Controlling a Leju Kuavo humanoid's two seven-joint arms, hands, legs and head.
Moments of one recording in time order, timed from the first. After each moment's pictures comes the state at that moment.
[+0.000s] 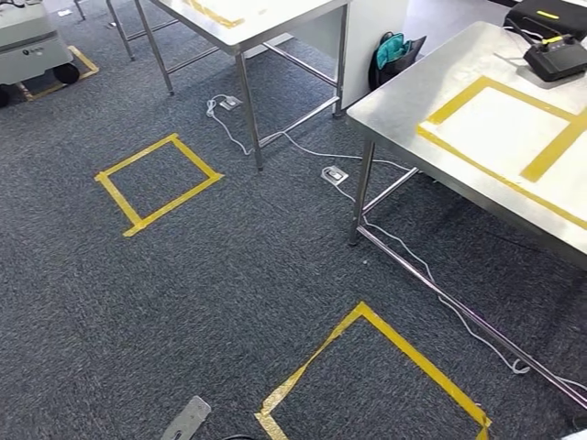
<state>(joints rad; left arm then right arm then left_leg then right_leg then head) -0.10 -0.19 0.61 -0.23 -0.91 0.19 -0.48 0.62 0.35 -0.48 -2.43 1.23 -0.70 -0.22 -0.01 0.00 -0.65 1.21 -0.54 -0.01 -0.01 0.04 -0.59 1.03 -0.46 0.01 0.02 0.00</state>
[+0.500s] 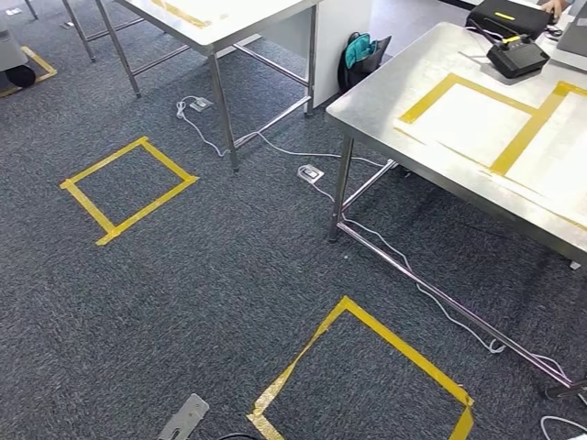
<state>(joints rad) -0.11 -0.19 0.61 -0.23 -0.91 0.19 -0.48 0.61 0.35 -0.48 -2.44 1.22 -0.70 -0.23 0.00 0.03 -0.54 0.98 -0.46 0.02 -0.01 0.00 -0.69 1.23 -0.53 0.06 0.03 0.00</state>
